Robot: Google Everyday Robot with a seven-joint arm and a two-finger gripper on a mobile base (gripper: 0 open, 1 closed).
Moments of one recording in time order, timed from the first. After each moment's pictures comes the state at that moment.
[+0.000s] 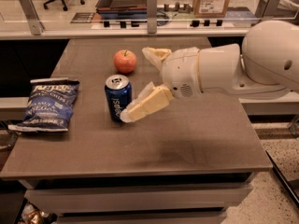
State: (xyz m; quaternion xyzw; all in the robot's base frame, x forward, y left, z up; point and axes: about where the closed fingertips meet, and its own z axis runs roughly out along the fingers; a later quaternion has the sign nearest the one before) arm 0.483 0.032 0.949 -0.55 0.61 0.29 0.49
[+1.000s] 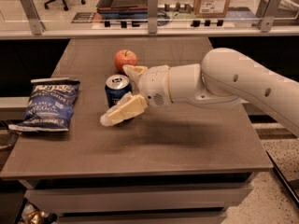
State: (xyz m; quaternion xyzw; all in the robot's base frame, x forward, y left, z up) arm 0.509 0.085 0.895 -0.52 0.61 0.37 0.47
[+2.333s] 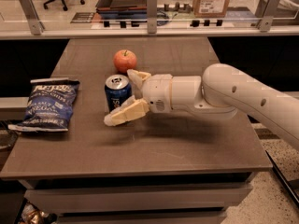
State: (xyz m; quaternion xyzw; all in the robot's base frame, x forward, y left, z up) arm 0.526 0.083 0.873 -0.48 0.61 0.39 0.50
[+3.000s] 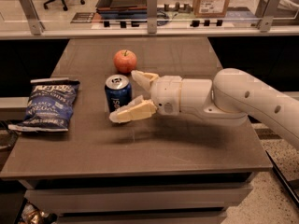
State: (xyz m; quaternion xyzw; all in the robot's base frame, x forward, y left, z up) arm 0.521 0.062 0.880 -0.47 0.60 0.38 0.52
